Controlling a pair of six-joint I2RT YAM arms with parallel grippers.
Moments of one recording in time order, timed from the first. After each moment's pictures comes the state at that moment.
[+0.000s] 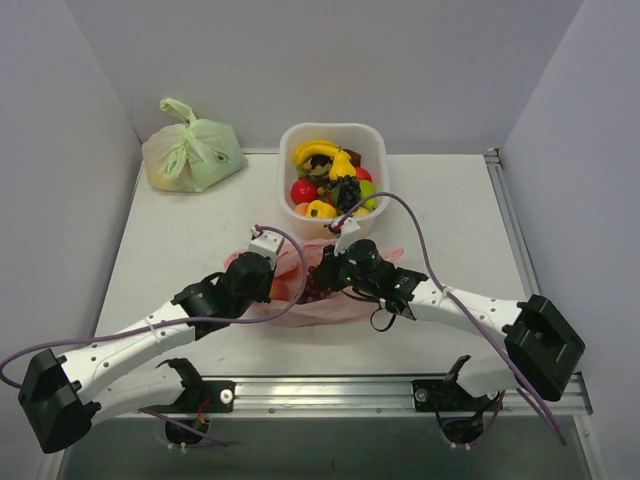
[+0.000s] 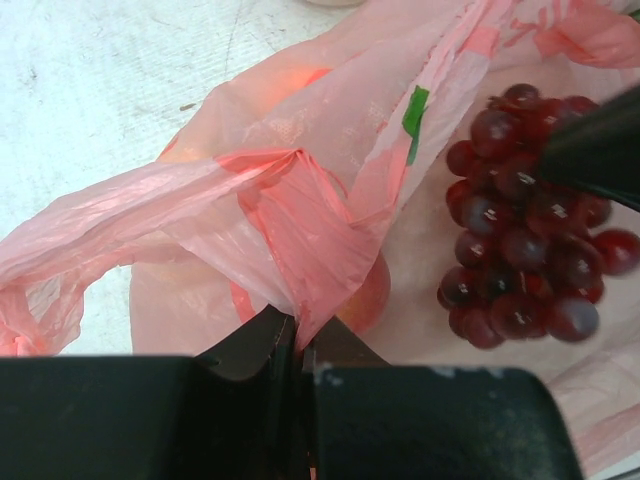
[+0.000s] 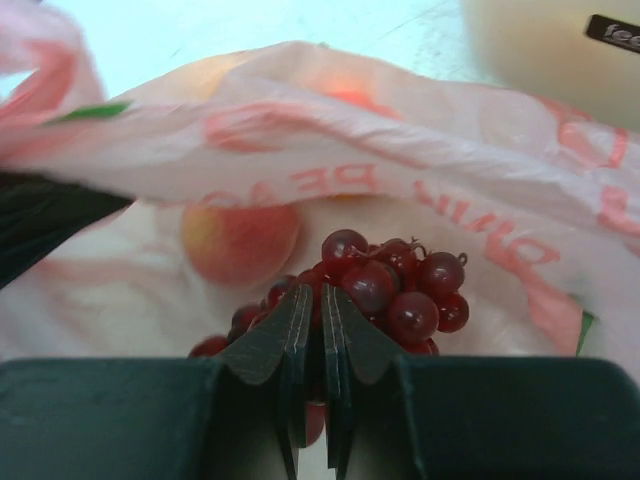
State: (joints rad) left arm -0.87 1.00 0.71 -0.38 -0.43 -0.29; right arm 0.87 1.39 0.72 0.19 0.05 0.41
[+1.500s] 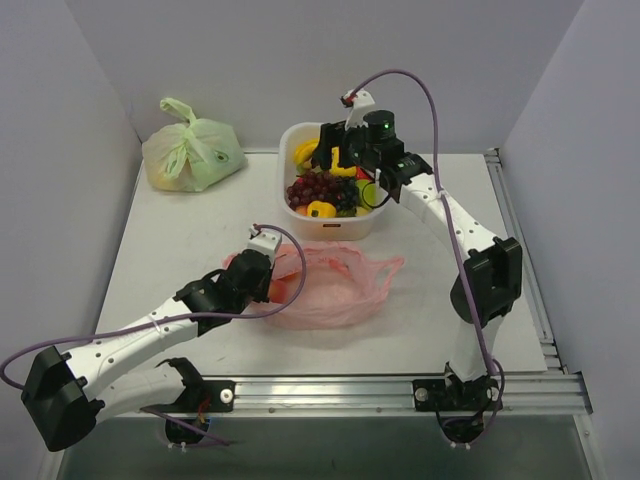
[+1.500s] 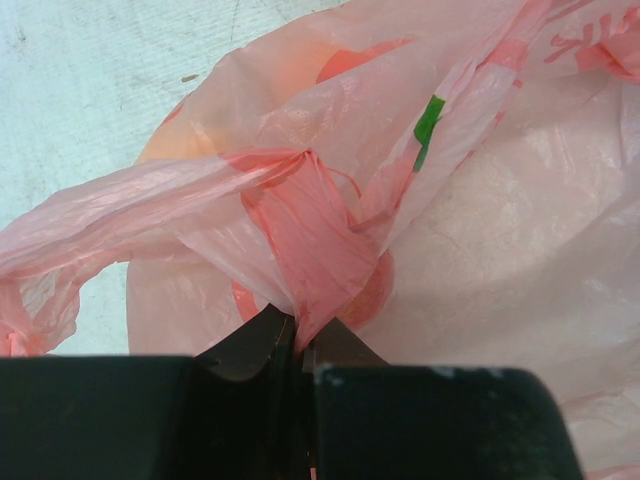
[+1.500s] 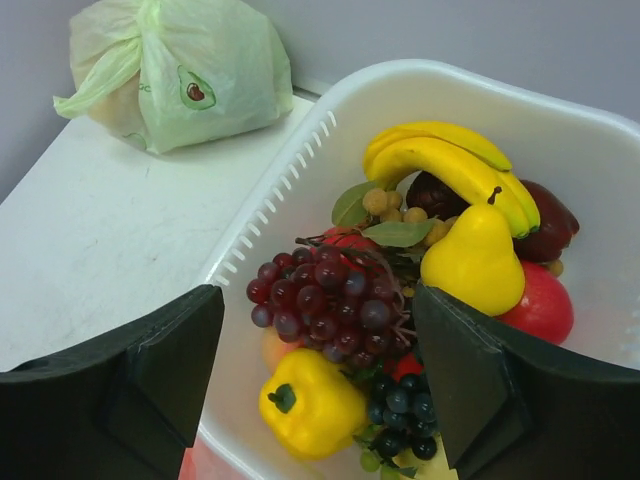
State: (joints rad) left arm -0.83 1.03 0.72 -0.41 -0.41 -0.31; right arm 0.48 1.85 1.74 -0.18 -0.13 0.13
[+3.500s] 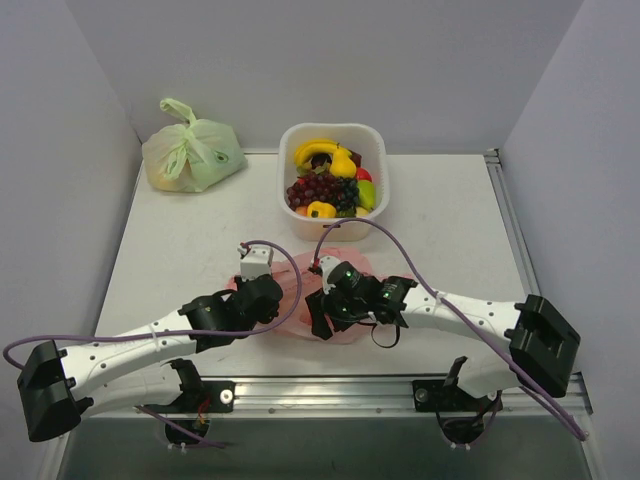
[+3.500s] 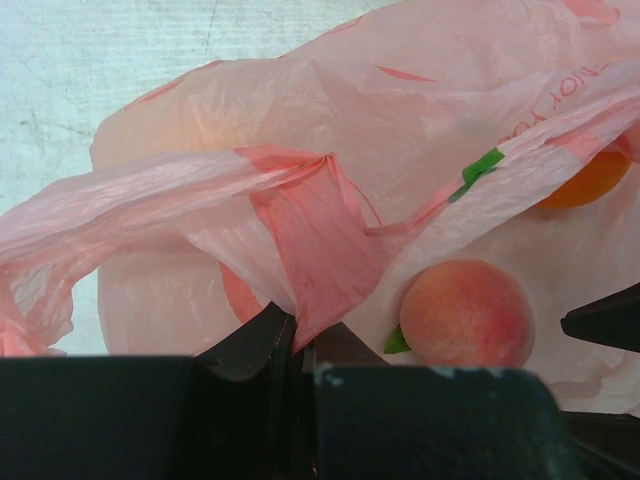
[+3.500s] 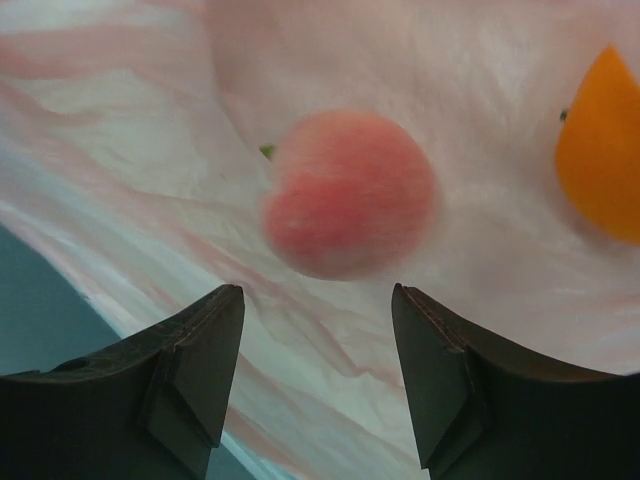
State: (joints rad) left arm -1.04 0.99 0.67 -0.49 -0.63 -0.74; right arm 1.02 1.34 0.78 -0.31 -0.09 0.41
